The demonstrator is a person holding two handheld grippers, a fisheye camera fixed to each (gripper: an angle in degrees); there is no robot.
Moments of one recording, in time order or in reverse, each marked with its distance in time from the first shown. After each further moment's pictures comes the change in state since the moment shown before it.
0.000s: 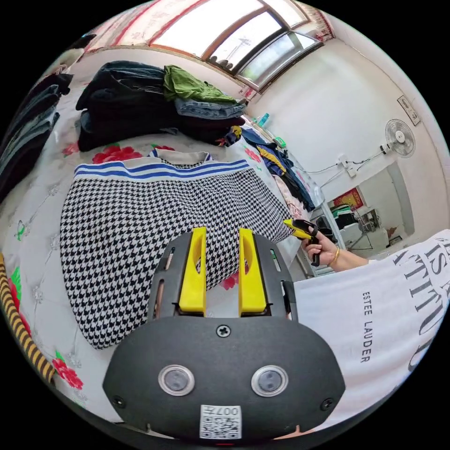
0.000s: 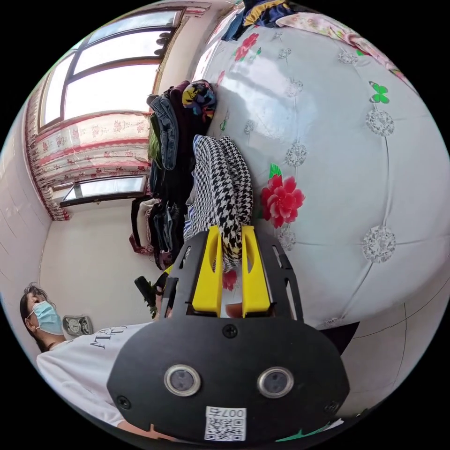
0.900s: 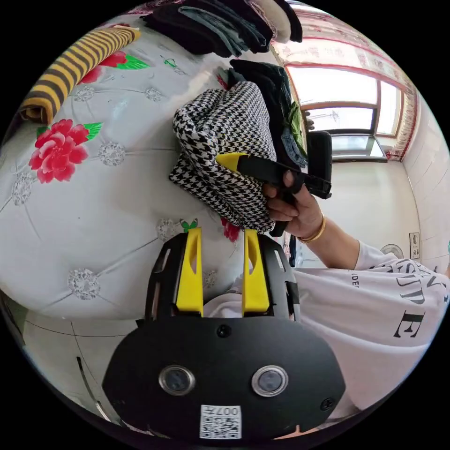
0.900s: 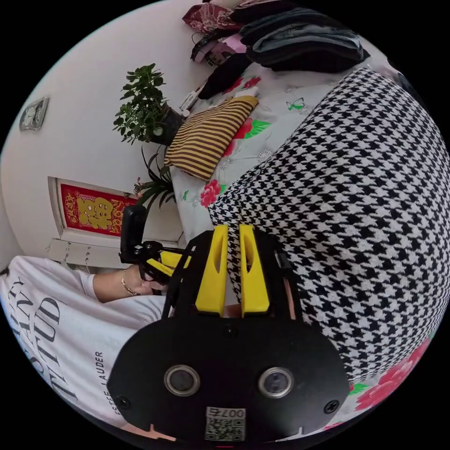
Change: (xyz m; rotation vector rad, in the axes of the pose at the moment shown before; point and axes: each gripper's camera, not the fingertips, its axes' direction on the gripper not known) left arm -0.169 0.262 -0.142 0.321 0.155 -0.683; right arm -0.230 0.243 0.493 -1.088 0.154 -0.939
